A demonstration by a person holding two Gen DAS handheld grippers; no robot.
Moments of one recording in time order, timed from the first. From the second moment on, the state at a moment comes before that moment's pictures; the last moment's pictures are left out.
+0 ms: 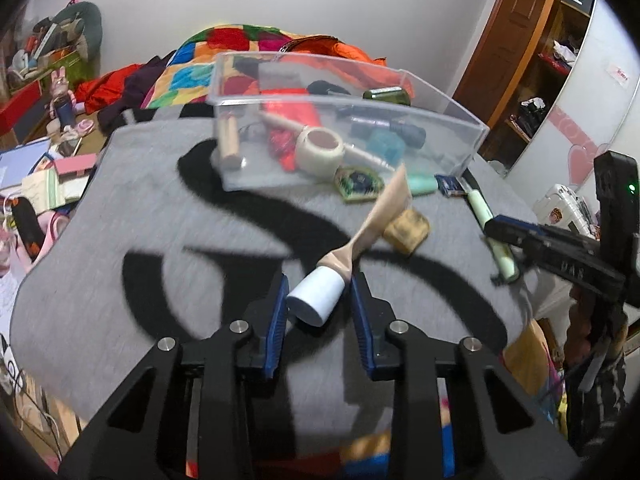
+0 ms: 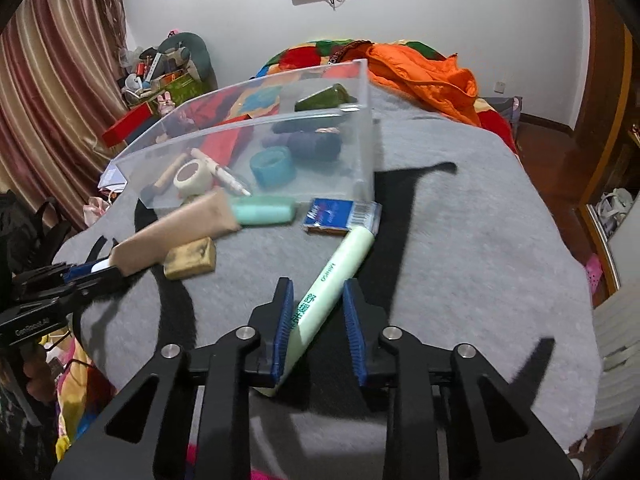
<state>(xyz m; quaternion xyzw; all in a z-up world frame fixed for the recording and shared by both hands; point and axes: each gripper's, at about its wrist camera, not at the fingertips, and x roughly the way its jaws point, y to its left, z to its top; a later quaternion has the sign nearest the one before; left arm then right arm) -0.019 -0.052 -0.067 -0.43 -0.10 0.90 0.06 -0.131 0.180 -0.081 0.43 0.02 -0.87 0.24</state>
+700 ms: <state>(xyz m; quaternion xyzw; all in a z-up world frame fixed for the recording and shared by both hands) -0.032 -0.039 -0.076 -0.39 -0.03 0.92 0.03 -0.131 0.176 -0.090 0.42 0.04 -0.88 0.20</state>
